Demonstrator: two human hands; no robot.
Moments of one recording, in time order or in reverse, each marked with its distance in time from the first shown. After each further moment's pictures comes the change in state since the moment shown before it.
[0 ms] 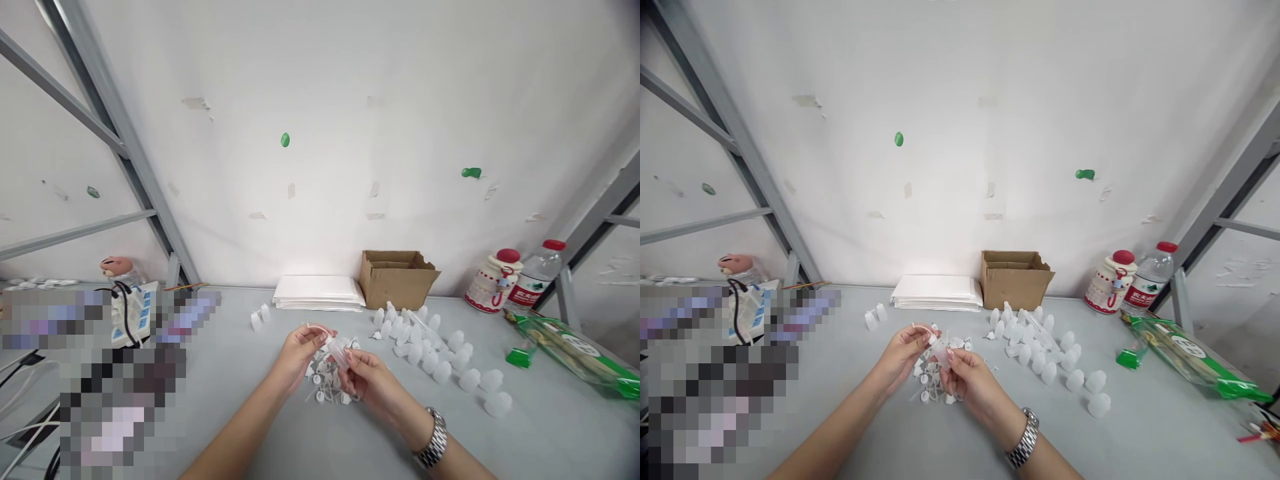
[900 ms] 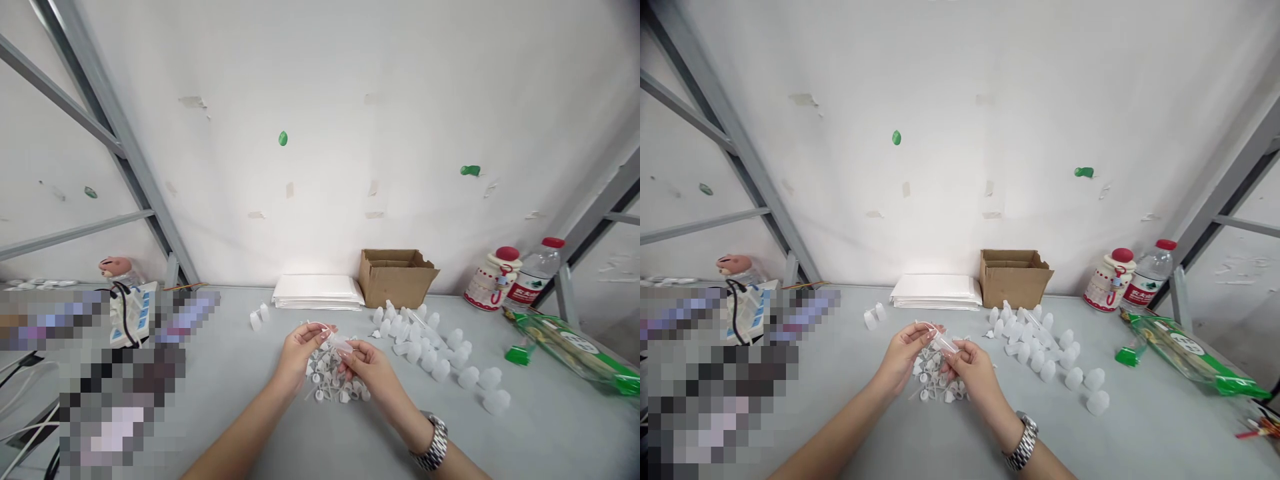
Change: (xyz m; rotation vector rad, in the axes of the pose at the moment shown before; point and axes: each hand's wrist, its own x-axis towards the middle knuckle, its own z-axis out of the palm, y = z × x) left_hand 0.005 -0.014 0.001 0.044 0.096 0.046; right_hand 0.007 0.002 -0.003 -0.230 0.329 -0.065
